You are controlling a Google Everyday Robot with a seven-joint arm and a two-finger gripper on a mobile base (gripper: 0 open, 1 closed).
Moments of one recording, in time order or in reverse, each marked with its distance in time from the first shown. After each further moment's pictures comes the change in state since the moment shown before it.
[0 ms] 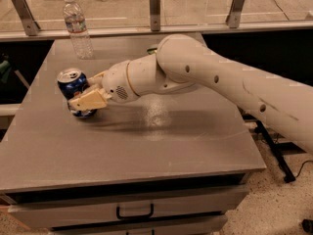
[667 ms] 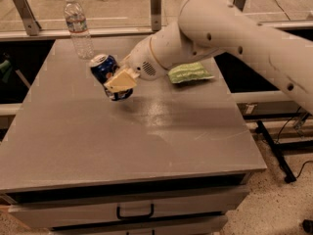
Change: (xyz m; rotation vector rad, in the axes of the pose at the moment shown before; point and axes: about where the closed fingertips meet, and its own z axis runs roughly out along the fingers) arm 0.007 -0.039 -0.073 0.098 0.248 -0.038
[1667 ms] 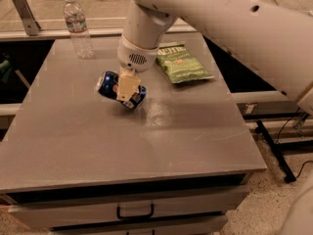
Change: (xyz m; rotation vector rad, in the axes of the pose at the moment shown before) arm 0.036 0.004 -0.009 -0.127 0.559 -0.202
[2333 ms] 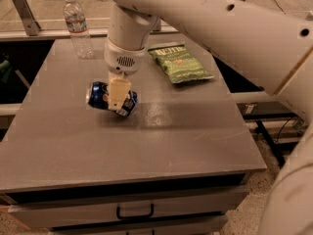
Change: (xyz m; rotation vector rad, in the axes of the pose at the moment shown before) arm -0.025 0.016 0.014 -0.070 0.041 -0.116
